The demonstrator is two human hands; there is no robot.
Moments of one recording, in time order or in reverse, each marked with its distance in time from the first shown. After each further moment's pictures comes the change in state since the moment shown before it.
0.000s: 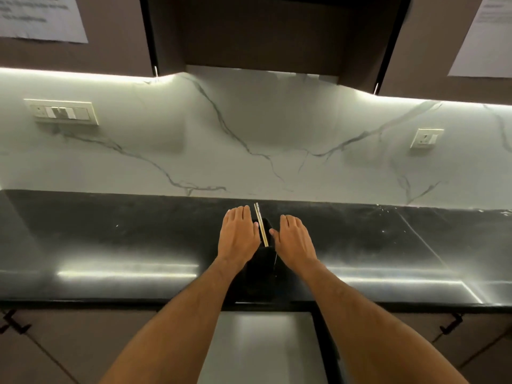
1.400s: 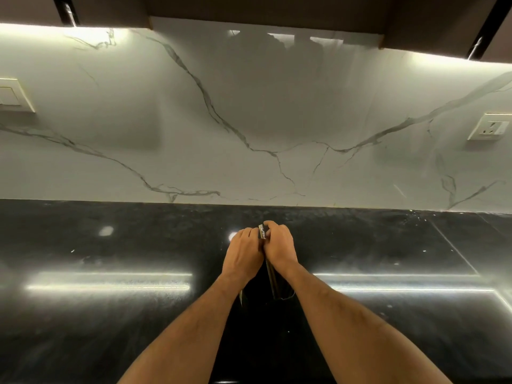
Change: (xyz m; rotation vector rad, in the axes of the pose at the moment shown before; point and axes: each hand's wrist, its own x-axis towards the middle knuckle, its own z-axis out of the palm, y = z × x) left_hand 0.115 -0.067 0.176 -0.128 -0.251 0.101; right_hand 0.164 0.024 0.153 0.478 -0.155 0.301
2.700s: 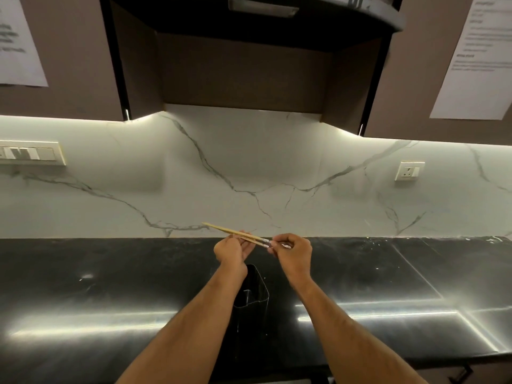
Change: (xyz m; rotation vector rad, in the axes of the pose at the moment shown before) left_hand -0.019 0.113 -0.130 -1.689 0.430 -0.967; right_hand -0.105 -0.048 -0.141 0.551 0.360 0.009
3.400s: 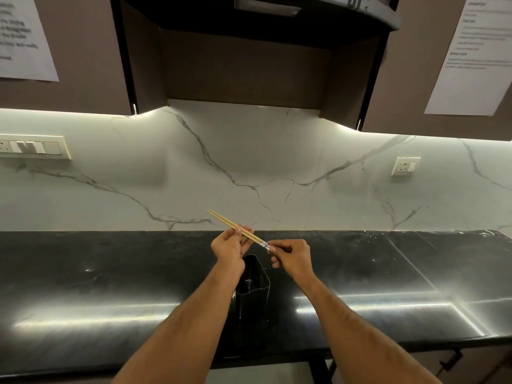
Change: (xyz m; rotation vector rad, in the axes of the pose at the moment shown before) left_hand -0.017 0.003 -0.029 -0.015 -0.110 0.036; right_hand -0.027 0.005 -0.015 -0.078 -0.241 0.026
